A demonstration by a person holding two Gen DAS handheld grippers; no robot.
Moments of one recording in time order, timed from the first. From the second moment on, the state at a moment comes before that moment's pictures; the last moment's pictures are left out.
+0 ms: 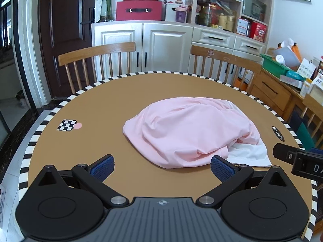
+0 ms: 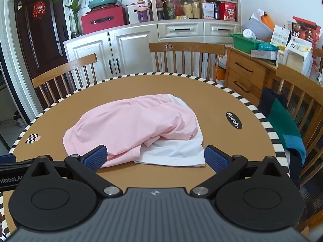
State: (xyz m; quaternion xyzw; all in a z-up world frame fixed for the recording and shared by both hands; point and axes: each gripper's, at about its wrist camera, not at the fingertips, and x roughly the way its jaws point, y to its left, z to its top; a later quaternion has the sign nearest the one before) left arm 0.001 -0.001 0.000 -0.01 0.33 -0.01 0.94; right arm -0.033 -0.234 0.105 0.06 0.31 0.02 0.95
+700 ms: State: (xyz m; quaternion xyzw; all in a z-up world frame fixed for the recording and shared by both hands) left arm 0.002 0.008 -0.002 -0.03 0.35 -0.01 0.94; right arm -0.036 -0.231 0.104 0.05 0.31 0.02 0.95
